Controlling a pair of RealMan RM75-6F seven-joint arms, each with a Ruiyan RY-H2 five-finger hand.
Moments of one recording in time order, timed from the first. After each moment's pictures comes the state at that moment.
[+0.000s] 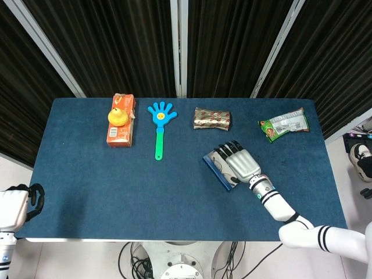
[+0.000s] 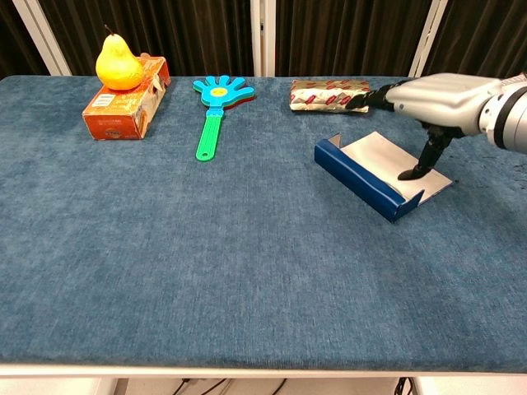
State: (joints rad) left arm -0.08 -1.12 -0.04 -1.62 1.49 1.49 0.10; right arm 0.79 -1.43 0.09 -1.51 -1.09 0.87 -0.44
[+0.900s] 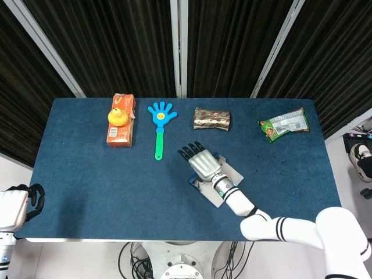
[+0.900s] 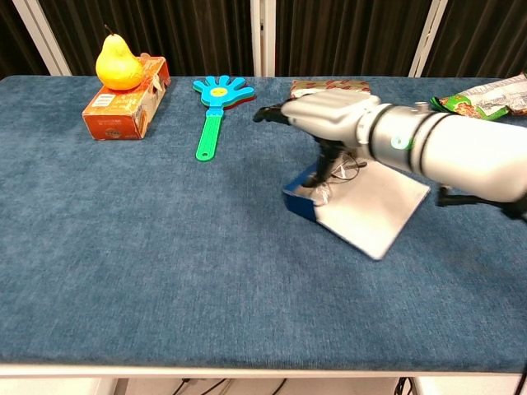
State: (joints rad) left arm -0.08 -1.11 -0.04 -1.62 1.49 1.48 0.07; right arm 0.97 -1.72 0.20 -1.33 -0.96 0.81 -0.56
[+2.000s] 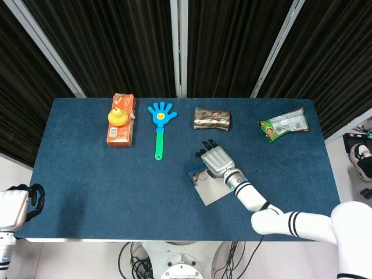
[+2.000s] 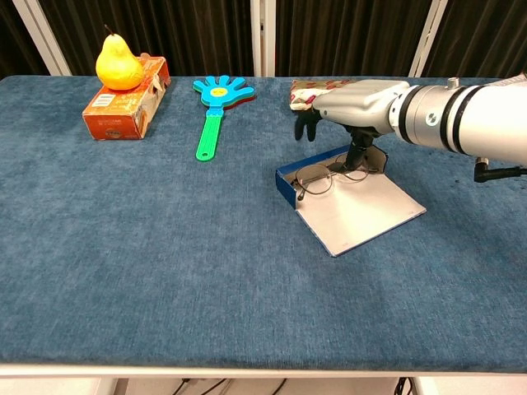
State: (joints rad) left arm -0.09 -1.11 -0.03 -1.62 1.49 1.48 0.08; right arm 1.00 -1.55 0.14 -1.44 -0.81 0.76 -0.61
